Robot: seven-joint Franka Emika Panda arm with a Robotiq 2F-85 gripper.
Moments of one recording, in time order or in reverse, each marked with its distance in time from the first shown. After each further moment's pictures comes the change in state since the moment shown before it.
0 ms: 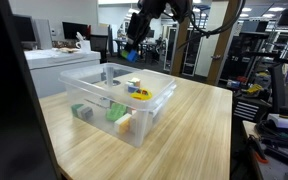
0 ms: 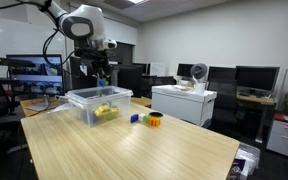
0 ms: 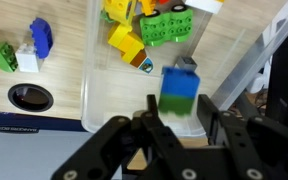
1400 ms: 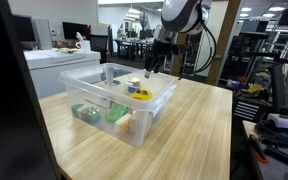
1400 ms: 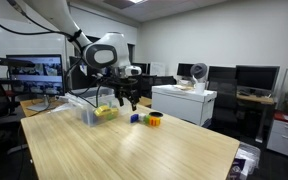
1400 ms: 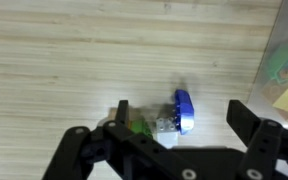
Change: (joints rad) arm -0.067 0.293 -0.196 0.047 -0.224 0.144 0.153
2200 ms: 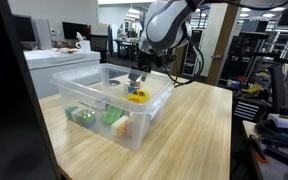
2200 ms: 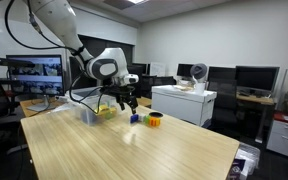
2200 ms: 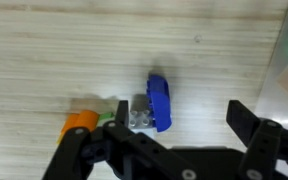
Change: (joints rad) arm 0.050 0.161 0.038 0.094 -0.085 0.122 0.184
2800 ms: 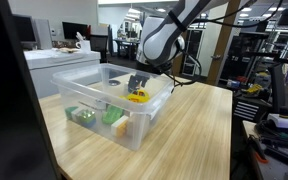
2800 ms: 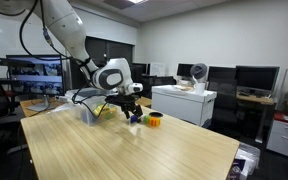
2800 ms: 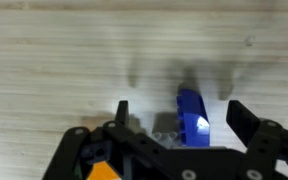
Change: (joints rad) arm 0.011 0.141 -0.041 0.084 -0.067 0.041 0.077
